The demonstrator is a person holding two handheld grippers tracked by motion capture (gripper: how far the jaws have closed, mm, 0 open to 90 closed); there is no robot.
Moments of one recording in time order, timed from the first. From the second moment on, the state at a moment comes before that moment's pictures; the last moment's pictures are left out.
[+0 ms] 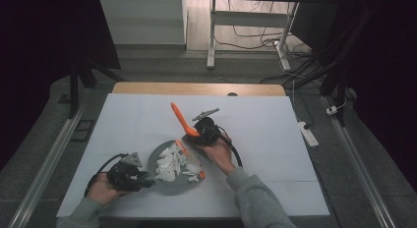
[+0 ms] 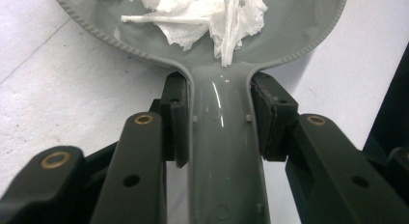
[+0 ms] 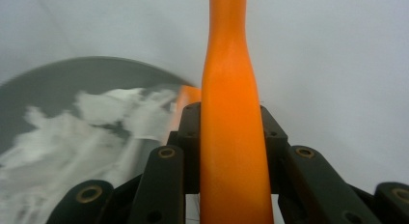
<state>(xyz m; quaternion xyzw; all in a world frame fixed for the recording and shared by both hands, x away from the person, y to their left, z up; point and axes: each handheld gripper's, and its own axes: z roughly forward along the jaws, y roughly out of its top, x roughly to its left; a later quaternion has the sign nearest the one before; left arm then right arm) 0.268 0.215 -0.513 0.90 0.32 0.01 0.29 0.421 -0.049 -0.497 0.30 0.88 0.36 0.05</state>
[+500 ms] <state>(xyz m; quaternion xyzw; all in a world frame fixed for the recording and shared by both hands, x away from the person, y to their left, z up) 0.268 0.215 -0.513 0.90 0.32 0.01 0.29 0.378 -0.032 -0.472 0.25 0.88 0.40 0.02</state>
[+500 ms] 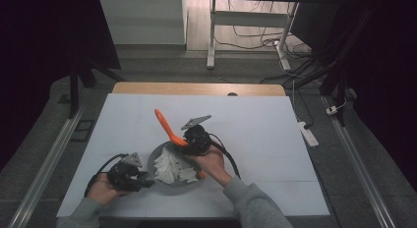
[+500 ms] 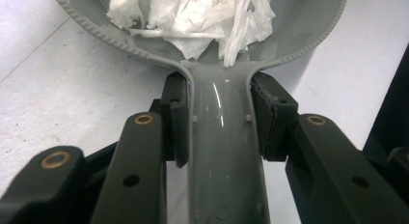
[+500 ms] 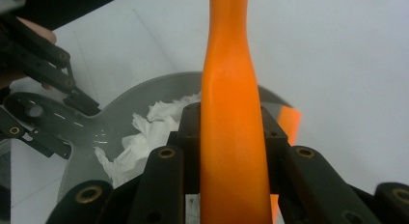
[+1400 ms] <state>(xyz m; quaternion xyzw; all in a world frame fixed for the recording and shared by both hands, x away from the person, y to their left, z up) 0.268 0.218 -0.514 0.89 0.34 0.01 0.31 0.382 -0.099 -0.458 0.30 0.85 0.43 0.05</state>
